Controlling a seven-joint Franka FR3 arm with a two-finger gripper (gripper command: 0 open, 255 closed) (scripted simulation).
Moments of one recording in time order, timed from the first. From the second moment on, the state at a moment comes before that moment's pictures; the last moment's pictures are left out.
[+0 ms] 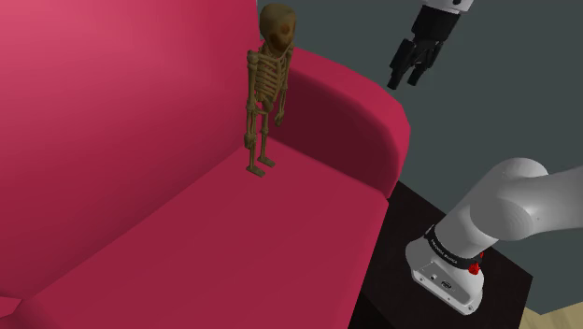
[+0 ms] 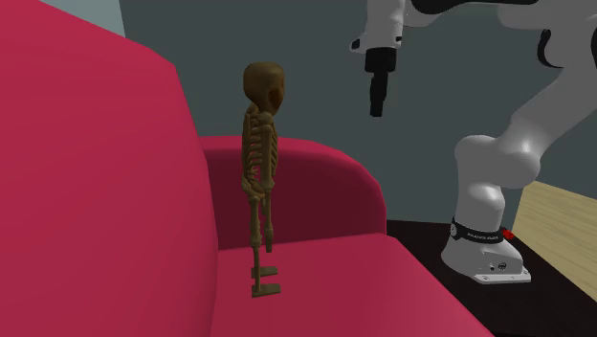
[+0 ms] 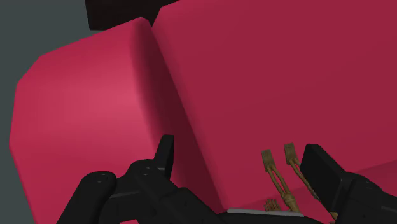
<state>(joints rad) 0.01 -0.75 0.02 -2.30 0.06 1.56 0.09</state>
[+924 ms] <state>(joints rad) -0.03 -0.47 0.36 -2.02 0.12 1.60 0.66</state>
